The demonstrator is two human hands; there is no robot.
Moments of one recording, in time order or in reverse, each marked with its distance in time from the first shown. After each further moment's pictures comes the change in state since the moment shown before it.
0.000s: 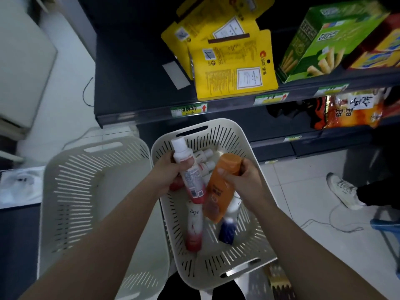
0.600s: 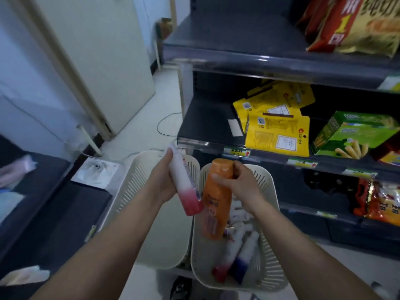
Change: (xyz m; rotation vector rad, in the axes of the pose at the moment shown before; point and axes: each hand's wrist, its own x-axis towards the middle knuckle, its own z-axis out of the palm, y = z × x) left_hand -0.155 0.053 -0.034 -0.692 0.300 0.184; right_hand -0.082 -0.122 0.040 -0.125 -0.491 -0.383
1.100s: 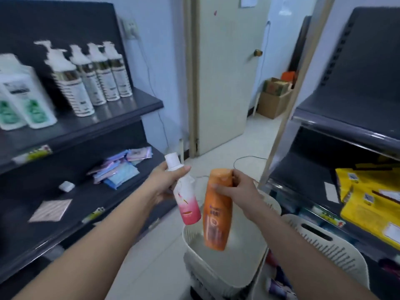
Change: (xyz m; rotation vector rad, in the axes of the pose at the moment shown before) left_hand -0.191 0.085 -0.152 0.203 0.490 0.370; right_hand -0.050 -0.096 0.187 -0.085 -0.537 -0.206
